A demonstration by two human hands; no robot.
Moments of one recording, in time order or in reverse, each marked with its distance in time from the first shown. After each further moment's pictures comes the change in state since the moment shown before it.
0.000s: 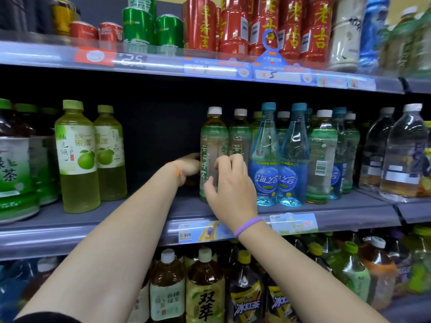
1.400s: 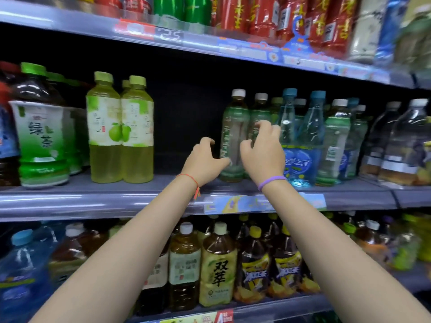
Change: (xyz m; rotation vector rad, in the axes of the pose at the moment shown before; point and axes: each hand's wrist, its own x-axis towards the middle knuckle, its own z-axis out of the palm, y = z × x) left_hand -0.107 -0.014 0.011 0.369 0.347 0.280; right_hand 0.030 -0.010 -0.020 -0.015 -0.053 0.328
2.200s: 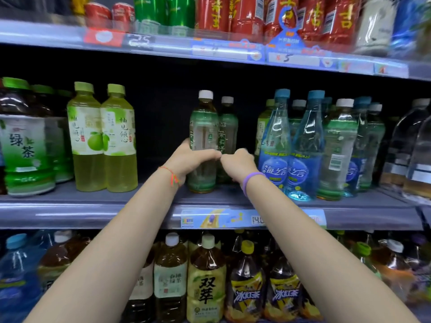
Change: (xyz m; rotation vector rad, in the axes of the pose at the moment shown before) left_hand 0.037 0.008 0.012 -0.612 0.046 -0.180; right_hand 0.045 0.028 0.056 0.361 -0.585 0.457
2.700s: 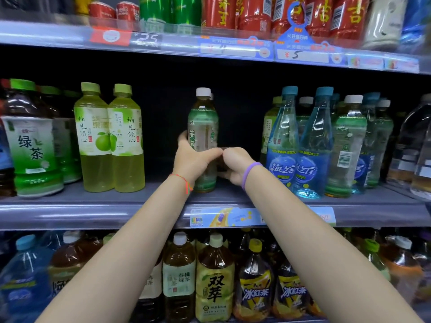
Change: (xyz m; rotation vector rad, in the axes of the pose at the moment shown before) left_hand -0.005 -0.008 -0.002 0.105 0.235 0.071; right_hand -0.008 -0.020 0.019 0.624 -0.268 0.138
